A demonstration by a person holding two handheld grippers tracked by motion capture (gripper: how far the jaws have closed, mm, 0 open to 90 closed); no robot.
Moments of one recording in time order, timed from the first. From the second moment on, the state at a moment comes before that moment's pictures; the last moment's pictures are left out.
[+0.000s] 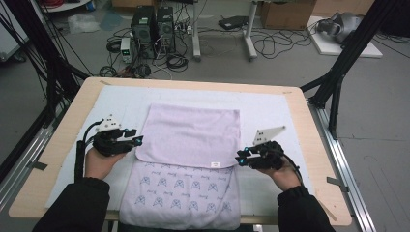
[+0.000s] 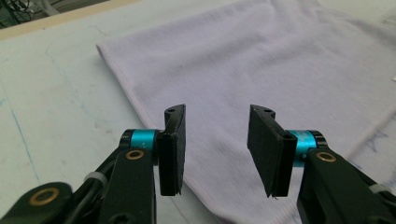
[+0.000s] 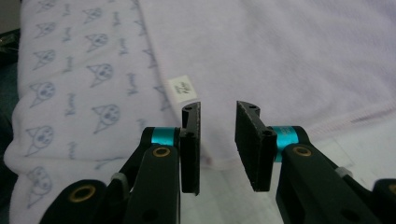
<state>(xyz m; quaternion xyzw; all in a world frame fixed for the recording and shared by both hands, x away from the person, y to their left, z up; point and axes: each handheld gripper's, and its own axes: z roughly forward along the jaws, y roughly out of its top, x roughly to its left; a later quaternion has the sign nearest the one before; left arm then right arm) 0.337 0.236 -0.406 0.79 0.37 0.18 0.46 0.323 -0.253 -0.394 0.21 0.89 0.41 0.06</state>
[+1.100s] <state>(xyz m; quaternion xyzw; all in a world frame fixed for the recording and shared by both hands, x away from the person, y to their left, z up) 0.312 0.232 -0.430 0.81 0.33 0.14 0.46 0.293 -0.263 -0.423 0.20 0.89 0.41 0.05</state>
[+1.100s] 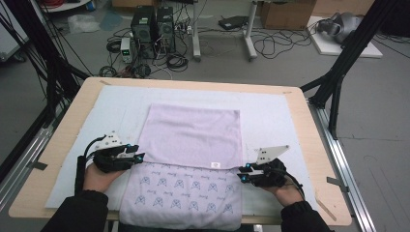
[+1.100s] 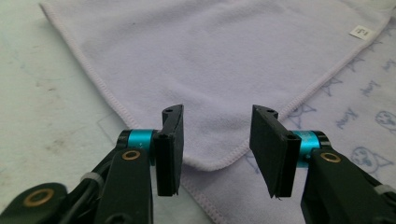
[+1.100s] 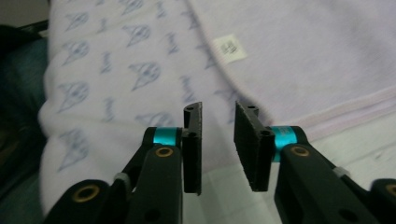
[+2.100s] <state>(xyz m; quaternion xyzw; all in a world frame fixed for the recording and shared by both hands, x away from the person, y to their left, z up) 0.321 0.228 -0.445 0.83 0.34 0.14 0.42 0.336 -0.254 -0.441 0.24 0.87 0.42 0.05</state>
